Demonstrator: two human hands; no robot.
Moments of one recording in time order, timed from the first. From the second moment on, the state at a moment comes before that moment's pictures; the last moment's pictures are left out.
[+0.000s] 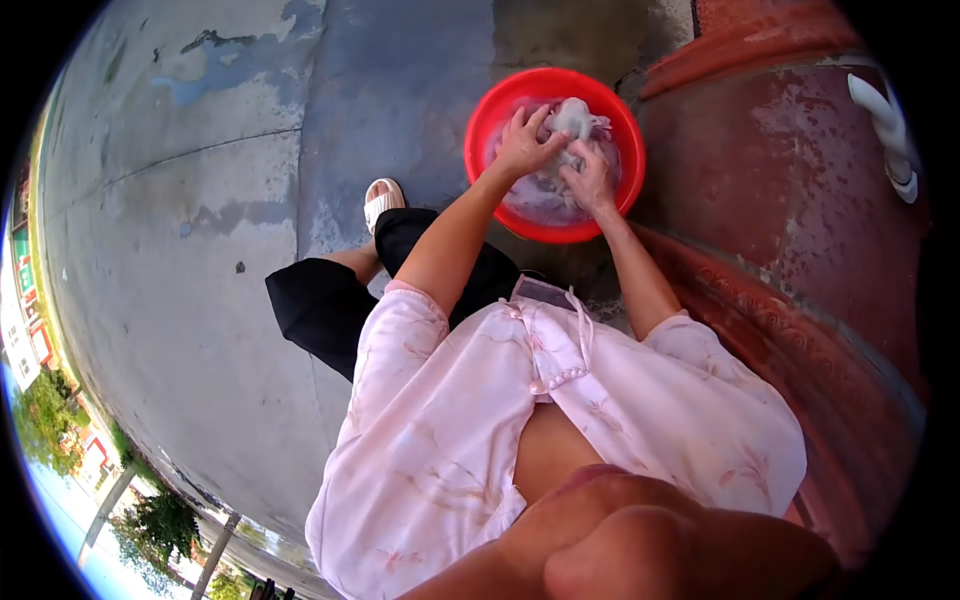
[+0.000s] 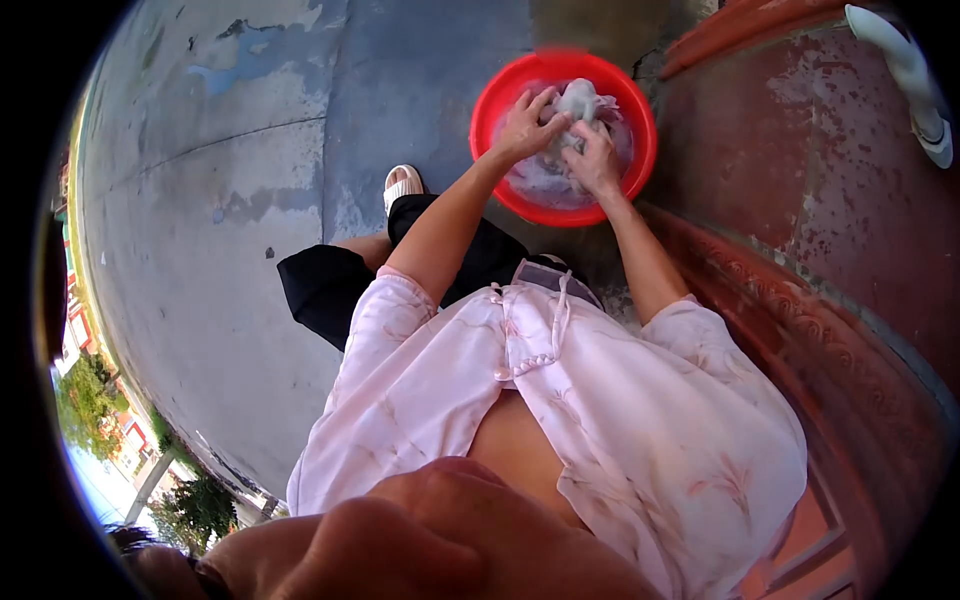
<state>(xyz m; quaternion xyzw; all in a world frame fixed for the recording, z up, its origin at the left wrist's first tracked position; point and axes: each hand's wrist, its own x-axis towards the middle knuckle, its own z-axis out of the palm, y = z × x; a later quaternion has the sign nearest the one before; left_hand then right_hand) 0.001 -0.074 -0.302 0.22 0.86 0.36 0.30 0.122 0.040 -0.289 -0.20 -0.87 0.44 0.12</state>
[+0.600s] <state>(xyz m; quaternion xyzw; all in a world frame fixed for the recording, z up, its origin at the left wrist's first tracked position) 0.061 -0.100 -0.364 0.30 0.92 0.19 0.20 0.105 0.012 -0.337 -0.29 -0.94 0.16 -0.09</state>
